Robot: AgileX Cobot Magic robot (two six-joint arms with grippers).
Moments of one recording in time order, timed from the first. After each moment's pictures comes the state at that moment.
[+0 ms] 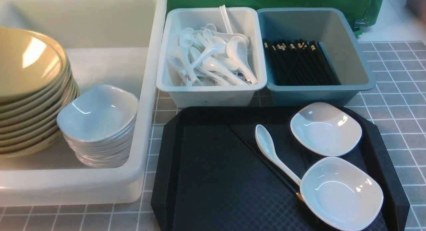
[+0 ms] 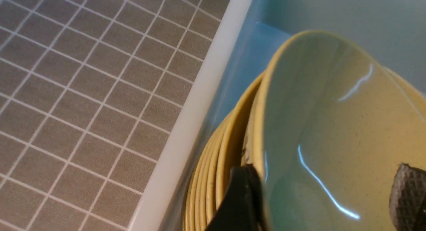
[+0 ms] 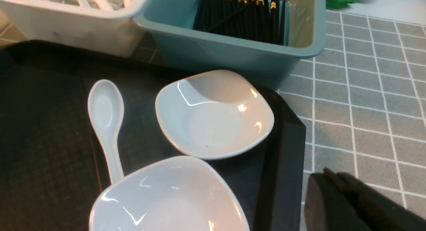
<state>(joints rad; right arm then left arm) 0.10 0.51 -0.35 0.12 0.37 -0.15 0.63 1.39 -1.28 -0.48 0.73 0.38</state>
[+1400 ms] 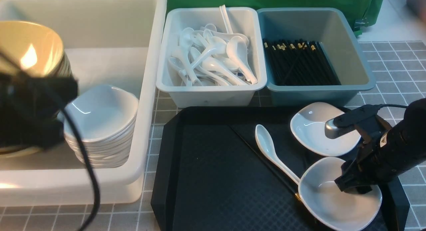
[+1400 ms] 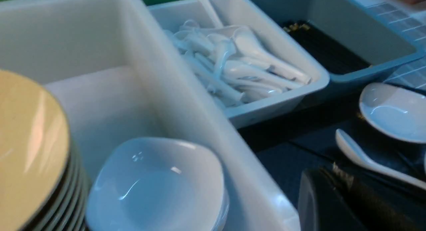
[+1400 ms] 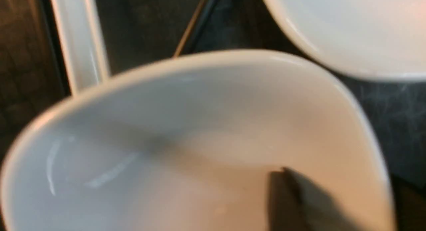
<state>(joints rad) 0.25 1.59 -0.79 0.06 0.60 -0.17 -0.13 0.68 -0.74 -0.43 0.62 0.43</state>
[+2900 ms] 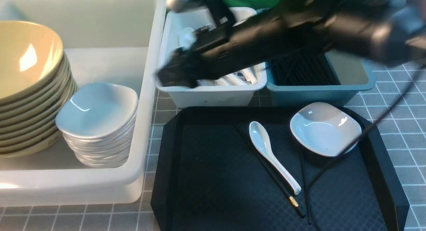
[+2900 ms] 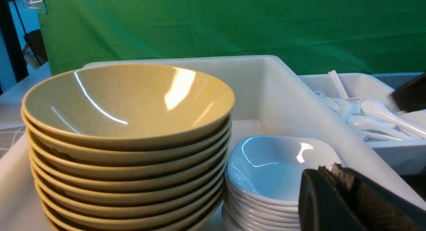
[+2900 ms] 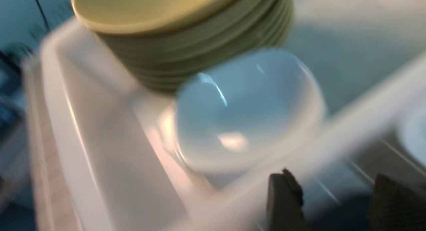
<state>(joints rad) 0.57 1.82 -1.60 0.70 0.75 -0.60 -0.13 0.01 -0.31 0.17 0.44 -0.16</state>
